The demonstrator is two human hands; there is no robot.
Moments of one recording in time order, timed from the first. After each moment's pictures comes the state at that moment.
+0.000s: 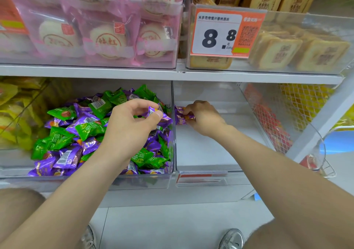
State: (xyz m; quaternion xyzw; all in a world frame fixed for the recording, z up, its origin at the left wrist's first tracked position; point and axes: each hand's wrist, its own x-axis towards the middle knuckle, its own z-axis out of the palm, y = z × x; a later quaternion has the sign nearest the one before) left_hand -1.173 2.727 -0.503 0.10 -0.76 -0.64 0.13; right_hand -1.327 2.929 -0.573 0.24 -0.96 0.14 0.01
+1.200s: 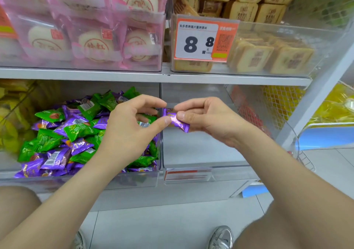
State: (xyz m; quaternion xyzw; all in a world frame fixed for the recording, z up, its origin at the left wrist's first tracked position) left_hand -1.164 2.743 -0.496 -0.07 -0.82 -0.54 0.18; right_hand -1.230 2.962 -0.480 0.13 -0.72 0.65 -0.20
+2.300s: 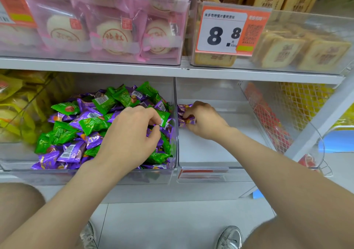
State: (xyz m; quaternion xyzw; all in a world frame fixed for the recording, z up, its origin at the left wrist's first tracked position) left_hand -1.159 2.712 -0.516 -0.06 -0.95 -0.23 0.19; right_hand -1.307 2.927 -0.570 0.26 -0.96 0.11 0.02
